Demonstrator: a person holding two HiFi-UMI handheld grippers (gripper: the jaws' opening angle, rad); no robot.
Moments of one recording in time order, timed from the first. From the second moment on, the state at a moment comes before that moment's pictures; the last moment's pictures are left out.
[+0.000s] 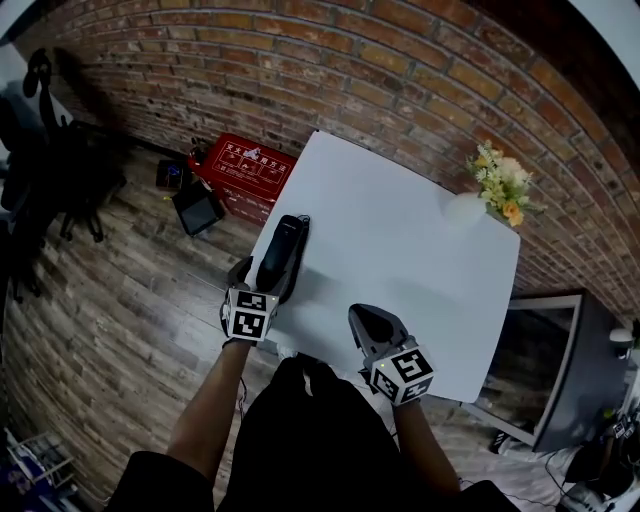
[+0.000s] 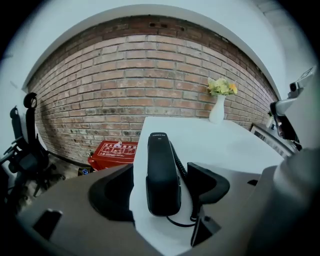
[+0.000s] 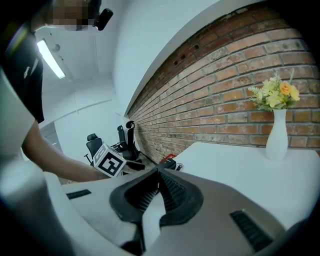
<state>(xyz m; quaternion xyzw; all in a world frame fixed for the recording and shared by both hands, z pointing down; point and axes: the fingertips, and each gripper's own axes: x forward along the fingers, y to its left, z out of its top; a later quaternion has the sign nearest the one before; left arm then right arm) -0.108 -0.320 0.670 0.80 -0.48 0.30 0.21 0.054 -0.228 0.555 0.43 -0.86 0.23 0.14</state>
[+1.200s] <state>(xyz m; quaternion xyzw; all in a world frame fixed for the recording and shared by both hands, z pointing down) -0.067 -0.275 0.501 0.86 -0.46 0.13 0.18 0.109 -0.241 0.473 0.46 -0.87 0.18 0.04</state>
